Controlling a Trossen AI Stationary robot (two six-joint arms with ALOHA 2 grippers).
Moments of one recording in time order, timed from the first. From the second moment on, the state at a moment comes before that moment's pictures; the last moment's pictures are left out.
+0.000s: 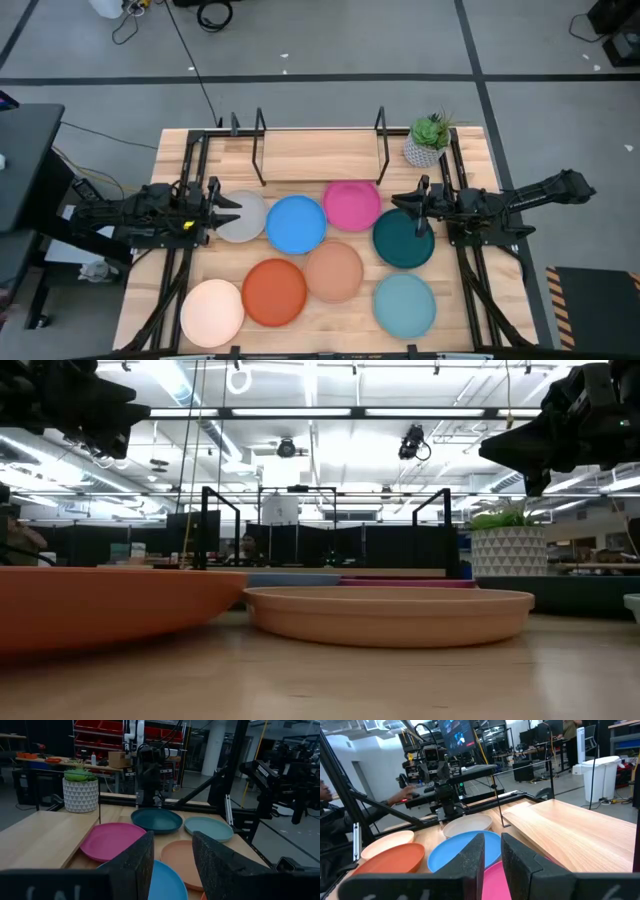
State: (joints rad) left arm -0.03 0.01 0.19 -0.15 0.00 -0.12; right arm 0.16 0.39 0.01 0.44 0.39 0.21
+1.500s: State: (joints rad) left arm -0.03 0.01 0.19 -0.11 0.00 -0.12; right arm 0.16 0.39 0.01 0.44 0.39 0.21
